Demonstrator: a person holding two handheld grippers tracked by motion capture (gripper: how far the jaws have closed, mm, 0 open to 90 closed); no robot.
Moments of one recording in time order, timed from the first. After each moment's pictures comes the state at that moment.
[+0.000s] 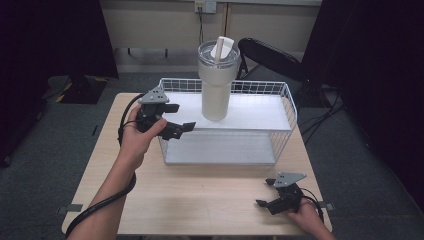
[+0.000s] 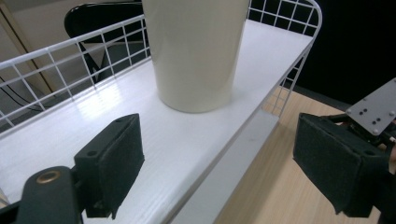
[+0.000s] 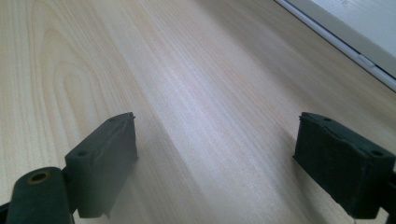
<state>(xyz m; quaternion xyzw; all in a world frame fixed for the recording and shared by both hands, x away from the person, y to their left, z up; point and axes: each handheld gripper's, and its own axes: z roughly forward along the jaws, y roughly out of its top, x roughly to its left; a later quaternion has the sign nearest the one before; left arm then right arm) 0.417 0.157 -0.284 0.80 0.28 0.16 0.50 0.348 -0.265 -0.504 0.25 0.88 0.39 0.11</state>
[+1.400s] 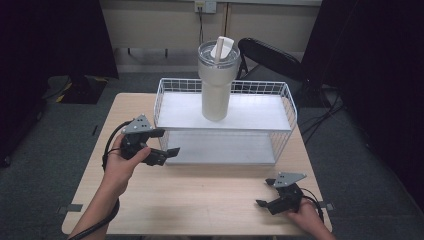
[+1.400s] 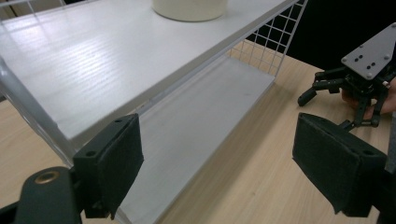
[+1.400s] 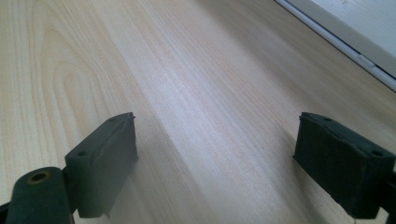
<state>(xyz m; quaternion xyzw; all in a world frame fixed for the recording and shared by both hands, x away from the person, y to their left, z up) 0.379 0.194 -0.335 0.81 0.29 0.14 0.49 0.348 -0.265 -0.504 0.25 0.88 0.39 0.11</state>
